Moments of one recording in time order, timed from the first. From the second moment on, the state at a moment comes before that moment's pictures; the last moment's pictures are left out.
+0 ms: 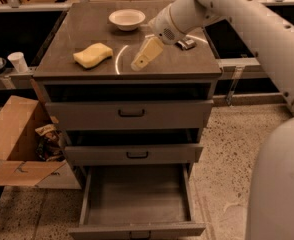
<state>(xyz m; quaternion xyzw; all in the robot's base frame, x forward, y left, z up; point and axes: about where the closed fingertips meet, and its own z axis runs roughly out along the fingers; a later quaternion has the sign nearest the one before) 0.722 -0.005 0.897 -0.57 0.71 0.17 0.38</state>
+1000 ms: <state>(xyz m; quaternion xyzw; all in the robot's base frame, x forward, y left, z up) 0.782 0.088 0.854 -0.55 0.71 0.23 0.38</state>
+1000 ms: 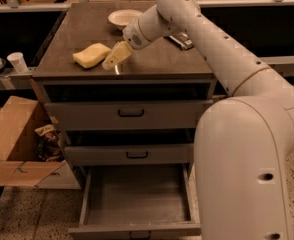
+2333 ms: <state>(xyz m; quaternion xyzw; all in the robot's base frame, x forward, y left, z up) 0.789 0.157 0.832 -0.54 0.70 0.29 0.37</state>
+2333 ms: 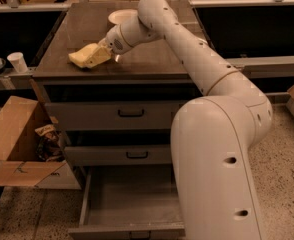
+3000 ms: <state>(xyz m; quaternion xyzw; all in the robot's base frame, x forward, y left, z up) 0.763 0.125 0.872 -0.52 0.68 0.29 0.43</state>
